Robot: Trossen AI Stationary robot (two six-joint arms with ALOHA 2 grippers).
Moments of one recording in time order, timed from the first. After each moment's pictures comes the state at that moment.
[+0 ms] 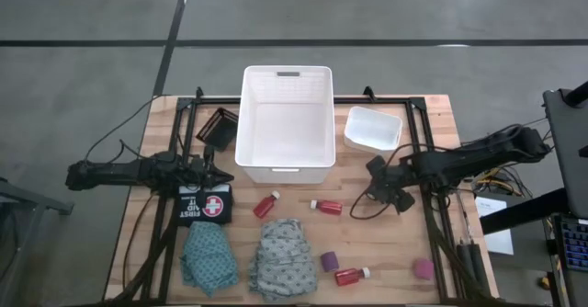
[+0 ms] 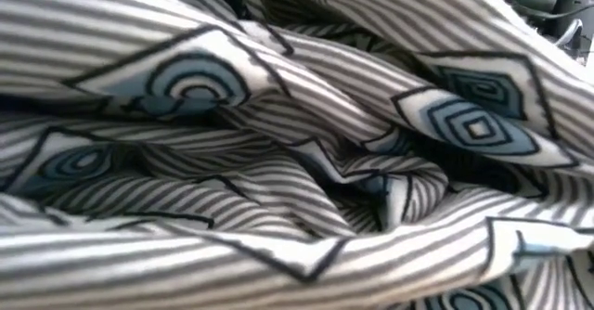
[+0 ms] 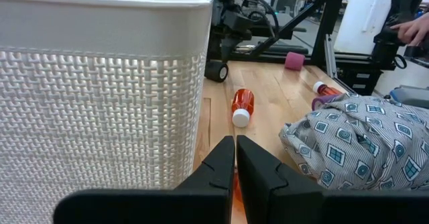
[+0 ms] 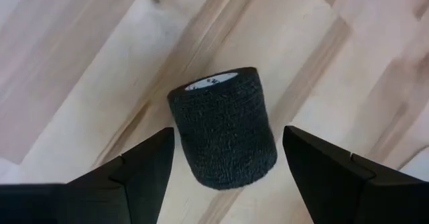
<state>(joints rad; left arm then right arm) 0.00 0.09 0.06 -0.14 0.03 -0.05 0.12 1.08 0.53 -0.73 0.07 -0.52</state>
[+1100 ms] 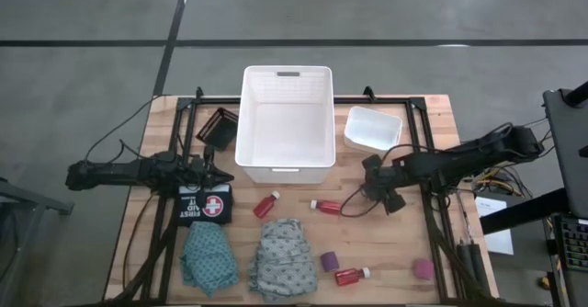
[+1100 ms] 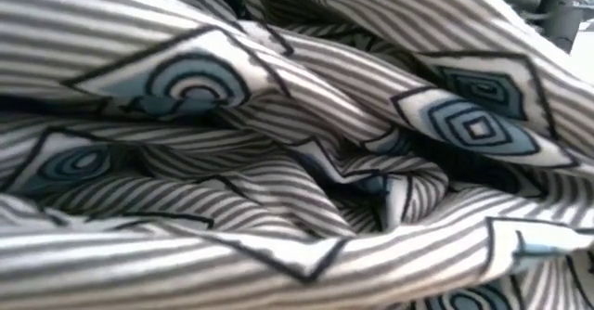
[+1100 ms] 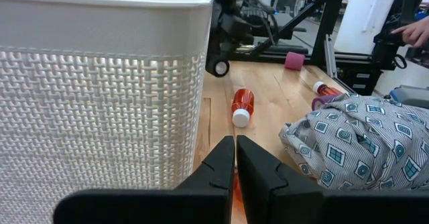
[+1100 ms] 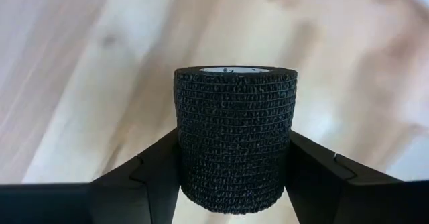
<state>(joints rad) 0.00 0.09 0.06 -0.14 0.03 -0.05 0.12 1.17 0.59 -0.68 0.15 -0.34</state>
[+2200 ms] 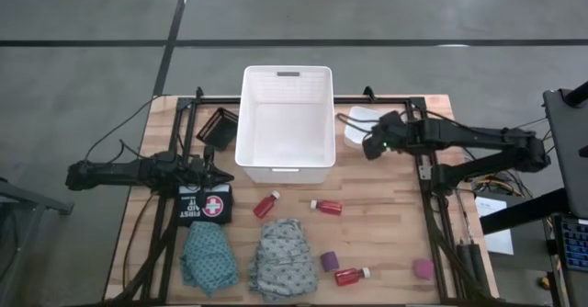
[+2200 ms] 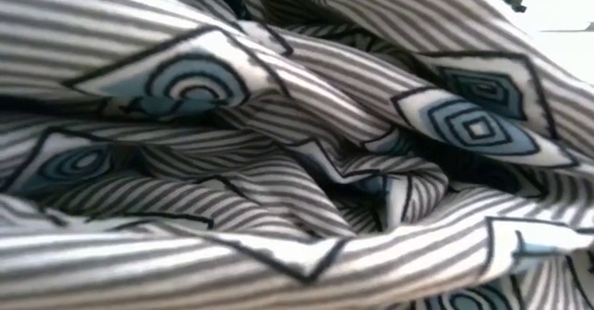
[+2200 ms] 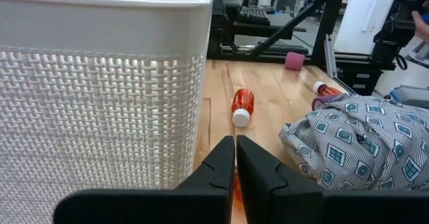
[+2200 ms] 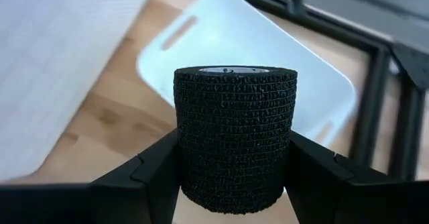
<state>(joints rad) 0.00 0.09 0.06 -0.14 0.03 -0.05 -0.18 1.10 0.97 -1.09 0.54 0.92</state>
